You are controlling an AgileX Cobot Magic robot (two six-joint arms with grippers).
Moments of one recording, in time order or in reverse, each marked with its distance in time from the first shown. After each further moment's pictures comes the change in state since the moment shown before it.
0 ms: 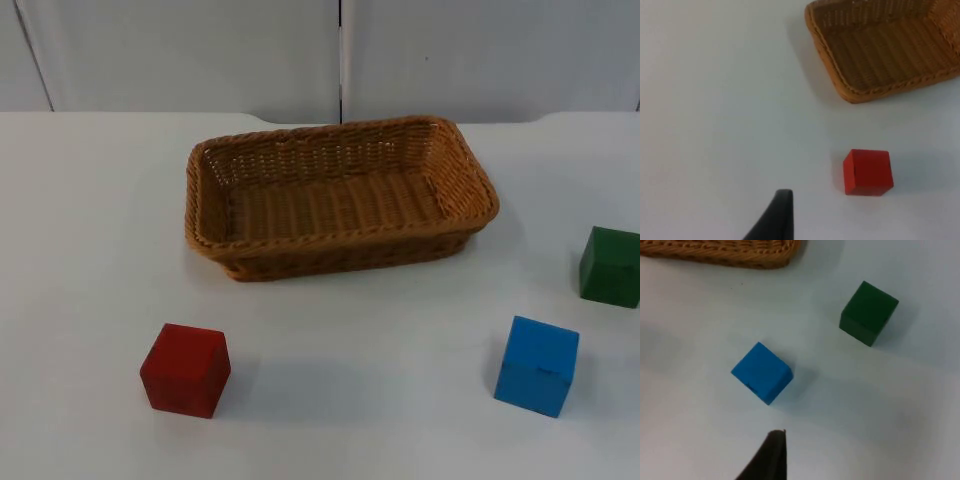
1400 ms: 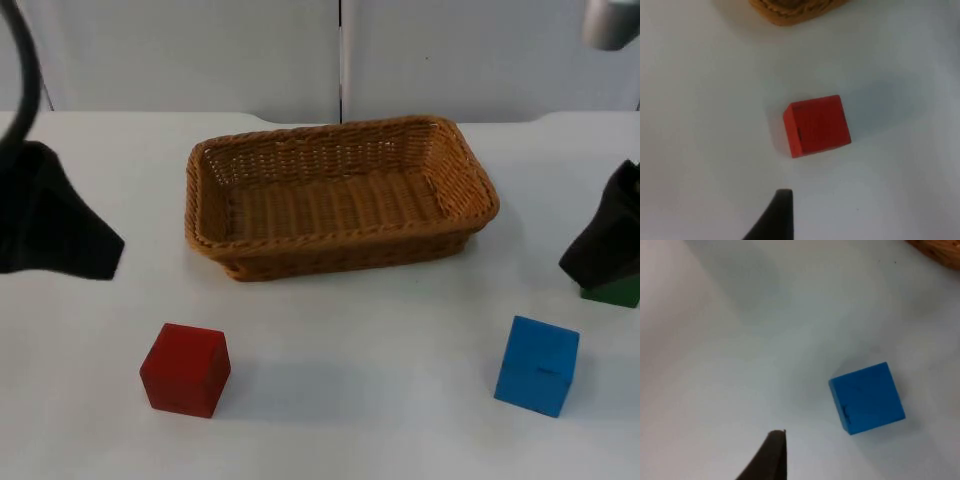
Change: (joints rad) right arm 0.317 0.484 -0.146 0.048 -0.114 -0.286; left arm -0.158 0.458 -0.006 -0.186 -0.107 0.269
